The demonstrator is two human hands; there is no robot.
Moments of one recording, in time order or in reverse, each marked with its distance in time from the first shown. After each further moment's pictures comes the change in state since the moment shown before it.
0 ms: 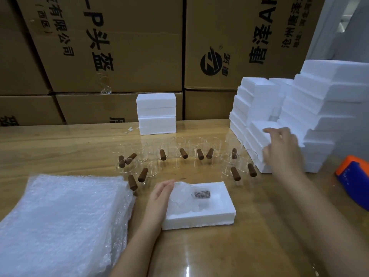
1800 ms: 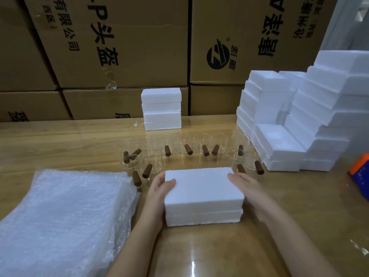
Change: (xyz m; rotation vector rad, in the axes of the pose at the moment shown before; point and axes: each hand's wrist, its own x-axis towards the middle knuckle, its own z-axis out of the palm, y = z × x) left_hand 0.000 0.009 -0.010 -0.285 -0.053 -0.139; right_hand -0.083 -0.036 0.050 1.071 -0.679 0.574
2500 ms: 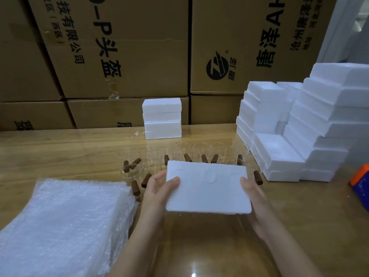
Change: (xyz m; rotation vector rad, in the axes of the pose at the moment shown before) left_hand -0.016 0.032 0.018 -0.021 0.065 0.084; right_hand -0.018 -0.005 -0.004 0.309 -0.068 -0.203
